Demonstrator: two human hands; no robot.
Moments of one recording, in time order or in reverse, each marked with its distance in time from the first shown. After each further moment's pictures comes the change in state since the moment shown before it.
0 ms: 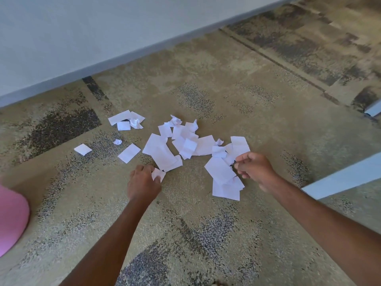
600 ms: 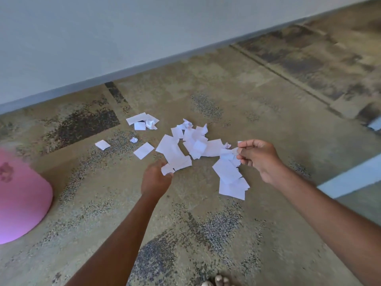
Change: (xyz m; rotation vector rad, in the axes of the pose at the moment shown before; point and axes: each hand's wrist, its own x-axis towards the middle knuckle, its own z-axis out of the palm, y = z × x) left_hand -0.026 0.009 -0.026 -0.343 0.025 -0.013; right_hand -0.054 -0.069 0.009 0.244 0.009 -0.136
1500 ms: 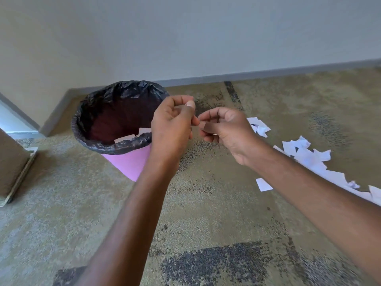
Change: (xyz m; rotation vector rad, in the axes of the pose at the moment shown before) left_hand -0.090 -0.023 -0.312 -0.843 0.568 0.008; right_hand -0.171 -0.120 0.371 0.023 -0.811 -0.320
